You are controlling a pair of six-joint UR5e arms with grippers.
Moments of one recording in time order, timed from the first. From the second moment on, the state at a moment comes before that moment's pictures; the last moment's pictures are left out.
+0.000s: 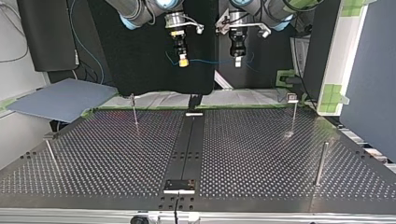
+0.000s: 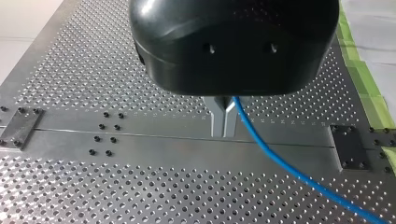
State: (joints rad) left arm -0.55 -2.01 -2.38 -1.88 -2.15 -1.63; right arm 2.43 -0.87 1.98 -1.05 1.87 1.49
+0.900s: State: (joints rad) left arm -0.52 -1.89 -2.42 -1.94 -2.01 -1.72; right arm 2.43 -0.91 2.02 -0.99 1.89 1.62
